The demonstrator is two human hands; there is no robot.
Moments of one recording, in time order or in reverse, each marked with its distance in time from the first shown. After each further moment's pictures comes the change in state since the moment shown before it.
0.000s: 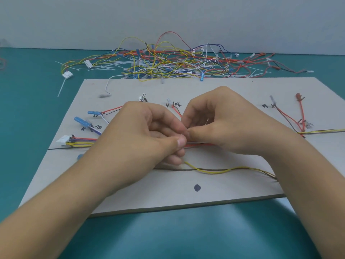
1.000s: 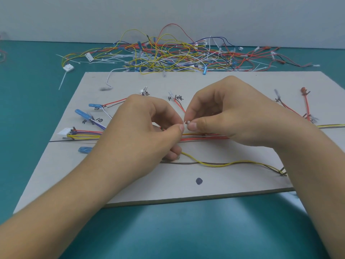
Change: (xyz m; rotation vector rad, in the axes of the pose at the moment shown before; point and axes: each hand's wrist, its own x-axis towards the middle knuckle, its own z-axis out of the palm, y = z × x) left_hand -0.001 -0.004 0.006 0.201 0.121 0.046; right_hand -0.003 0.000 -0.008 0.021 -0.035 0.003
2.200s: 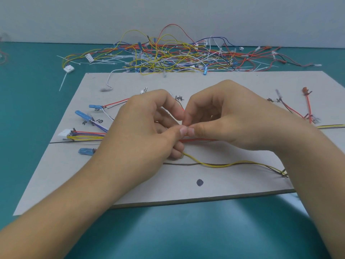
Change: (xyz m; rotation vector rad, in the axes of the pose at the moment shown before) left_hand 0.003 -0.005 0.003 -0.061 0.021 0.117; right_hand -0.002 -0.001 0.004 -0.024 -0.057 -0.050
